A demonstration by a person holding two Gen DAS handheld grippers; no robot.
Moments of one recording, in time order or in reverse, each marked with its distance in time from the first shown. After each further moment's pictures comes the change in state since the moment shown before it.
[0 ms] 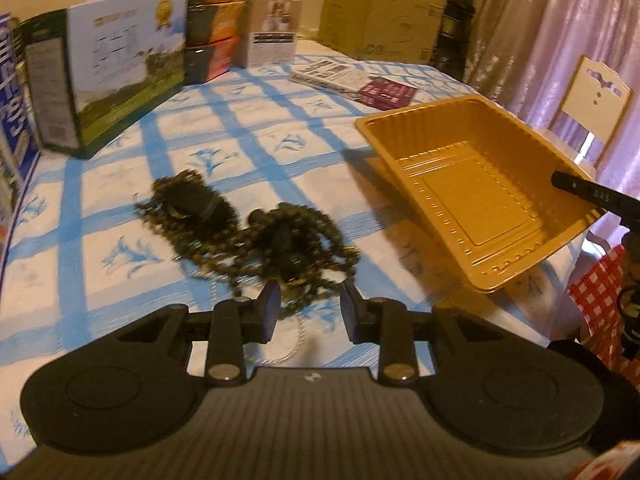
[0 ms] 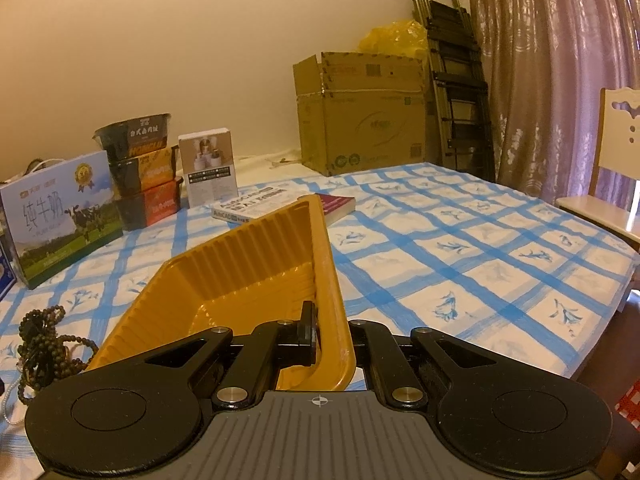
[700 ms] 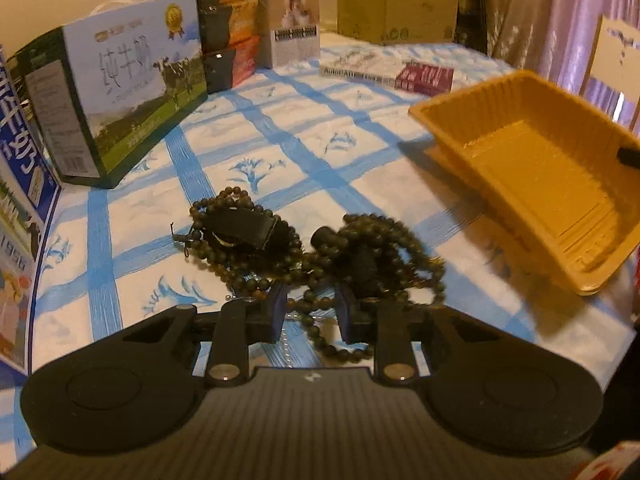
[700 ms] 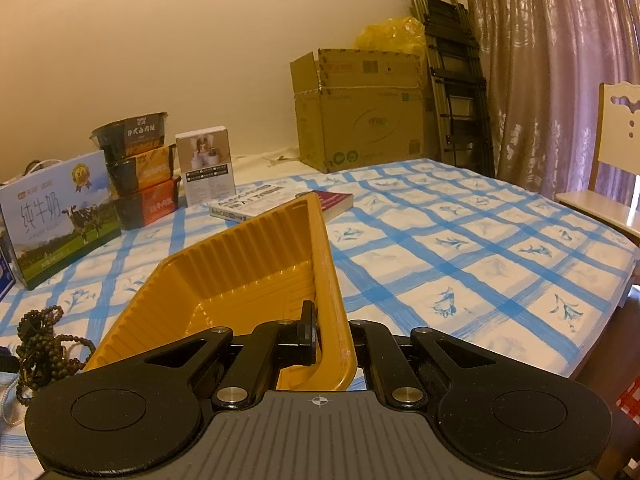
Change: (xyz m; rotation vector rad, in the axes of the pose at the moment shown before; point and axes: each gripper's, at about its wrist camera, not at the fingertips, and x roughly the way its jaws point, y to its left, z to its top) left arm 0.045 0.027 0.014 0.114 0.020 0.139; right arm 0.003 -0.004 -0.002 0.008 0.008 0.000
